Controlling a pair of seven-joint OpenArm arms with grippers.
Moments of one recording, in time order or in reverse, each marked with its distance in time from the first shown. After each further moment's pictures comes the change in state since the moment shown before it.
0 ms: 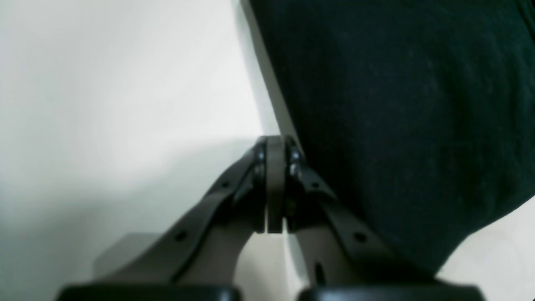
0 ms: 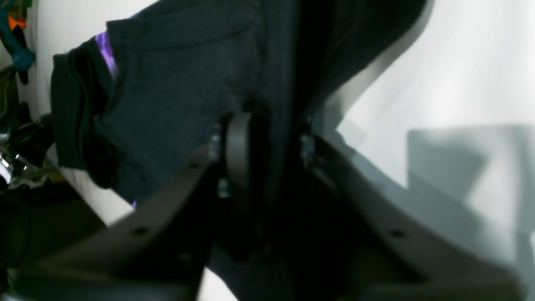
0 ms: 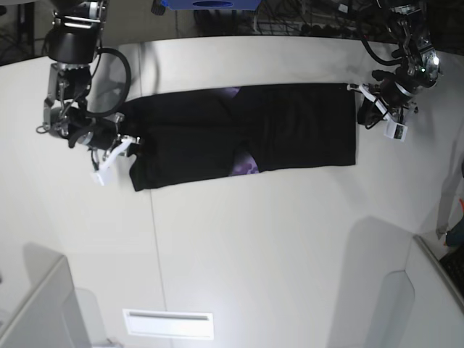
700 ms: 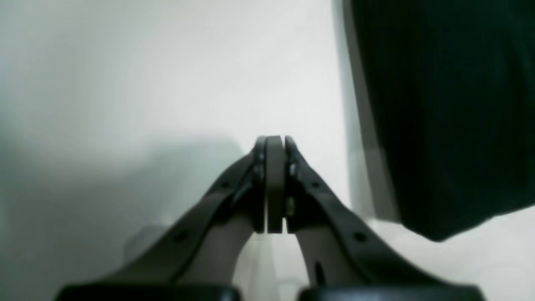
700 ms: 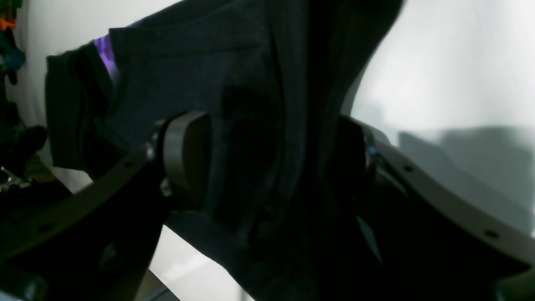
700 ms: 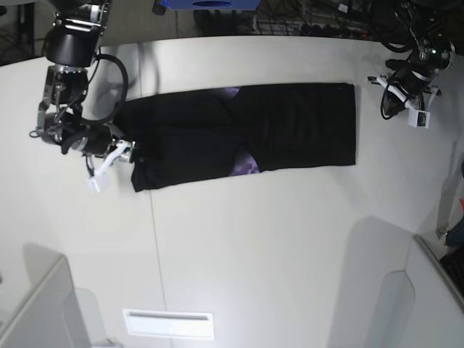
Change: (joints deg) left arm 5.4 2.6 -9.2 8.7 1.8 3.6 1.8; right arm 1.4 -0.6 3.0 4.1 -1.3 -0.2 -5.9
